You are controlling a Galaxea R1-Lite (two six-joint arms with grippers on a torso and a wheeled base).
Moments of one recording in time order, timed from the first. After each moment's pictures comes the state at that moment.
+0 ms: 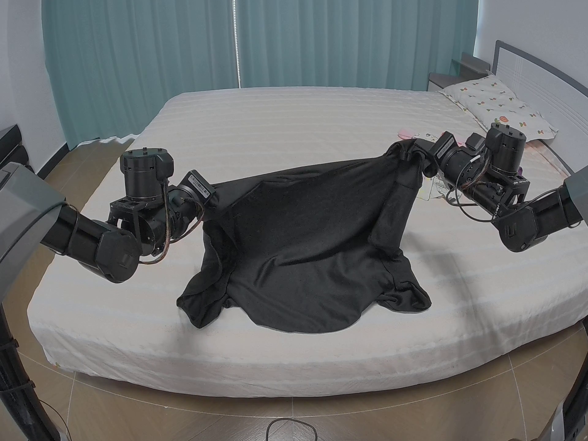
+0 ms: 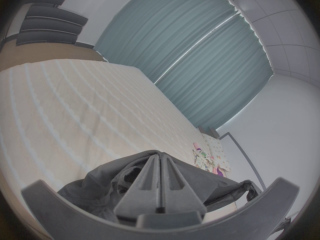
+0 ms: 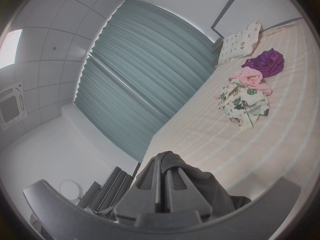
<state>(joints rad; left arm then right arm) -0.31 2.00 -1.09 -0.70 0.12 -0.85 0.23 2.03 -1.19 -0.92 0.12 0.82</state>
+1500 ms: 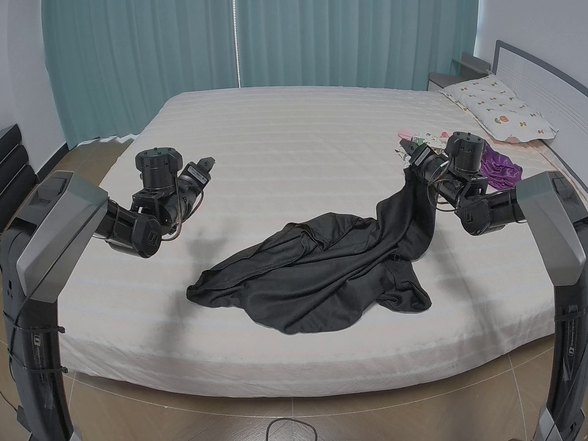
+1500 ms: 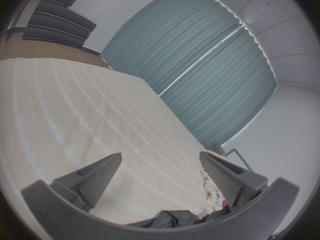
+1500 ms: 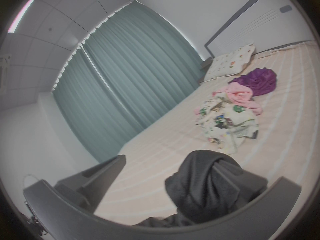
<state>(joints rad) -0.20 2.29 -1.45 -0.70 0.14 -0.88 0.18 2.37 -1.67 -0.72 -0.09 0.65</state>
